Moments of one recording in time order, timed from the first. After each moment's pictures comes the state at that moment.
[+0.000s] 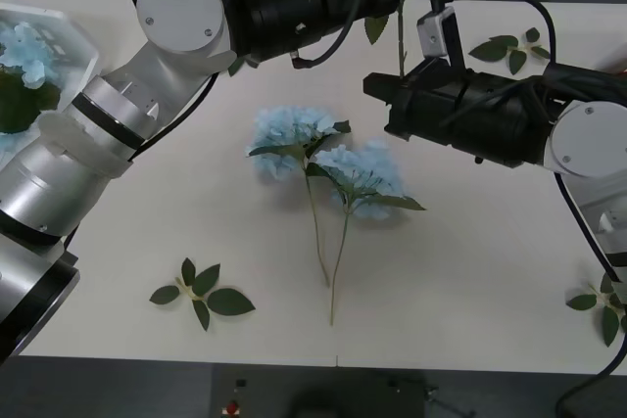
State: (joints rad) right arm -0.36 -0.49 0.16 -1.77 -1.39 0.76 2.24; left arm -0.89 0.40 -0.47 -1.45 1.70 0.48 -2.00
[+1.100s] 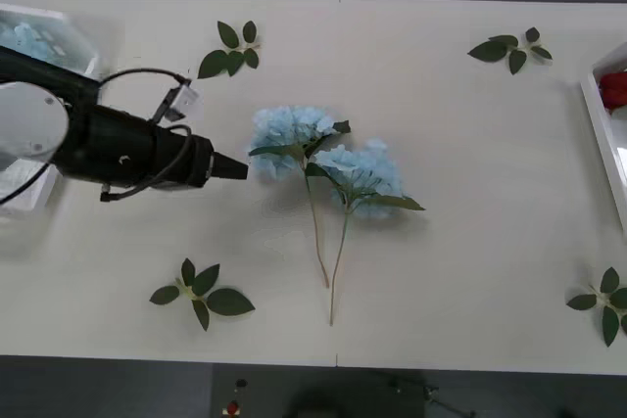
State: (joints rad) right arm -0.39 -1.28 0.01 -0.99 -1.31 1.02 2.00; left arm -0.56 0.91 -0.56 -1.62 1.54 0.98 -1.34
